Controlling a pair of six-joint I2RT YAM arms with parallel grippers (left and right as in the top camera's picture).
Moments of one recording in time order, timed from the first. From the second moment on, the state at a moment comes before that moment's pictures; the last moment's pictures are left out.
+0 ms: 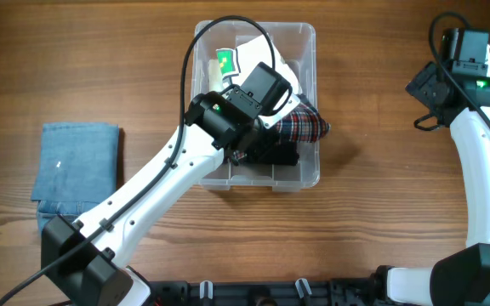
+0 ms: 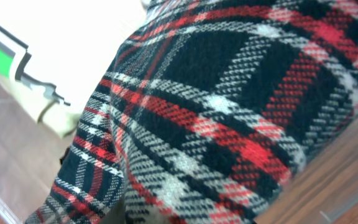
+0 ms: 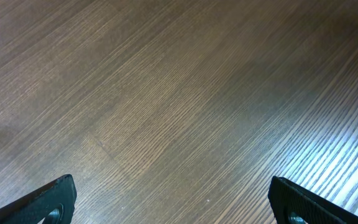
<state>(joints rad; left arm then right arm) -0.72 1.67 1.54 -1.00 -0.07 0.16 -0.13 1.54 1.39 -0.93 0.40 0.58</state>
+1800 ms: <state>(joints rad) -0.65 1.71 1.54 -0.96 0.35 0.00 -0.13 1.54 1.39 -0.93 0.40 0.58</state>
